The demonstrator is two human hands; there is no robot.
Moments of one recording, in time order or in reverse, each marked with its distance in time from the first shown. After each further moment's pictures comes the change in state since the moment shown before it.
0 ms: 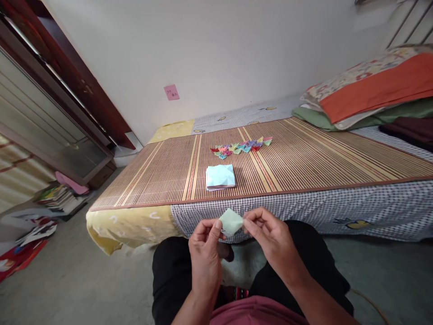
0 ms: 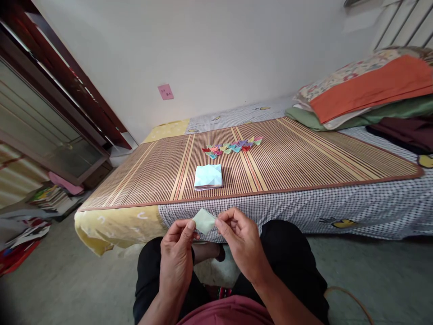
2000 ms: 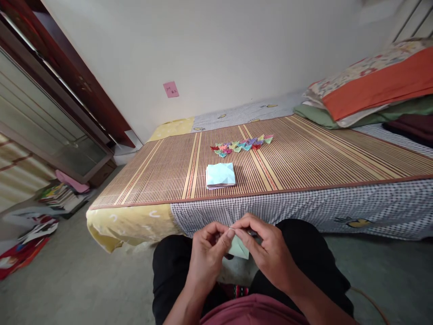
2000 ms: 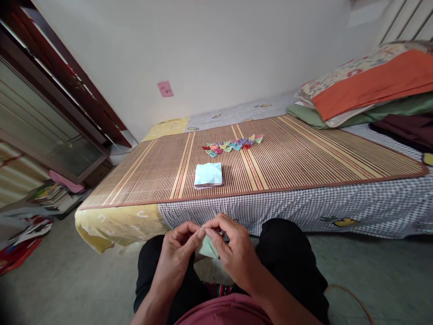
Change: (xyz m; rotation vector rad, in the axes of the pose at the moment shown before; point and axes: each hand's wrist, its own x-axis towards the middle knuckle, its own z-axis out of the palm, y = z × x) left_hand 0.001 0.020 -0.004 0.169 -0.308 -0.099; right_hand -0.002 -0.006 0.007 -0.173 -0.171 -0.192
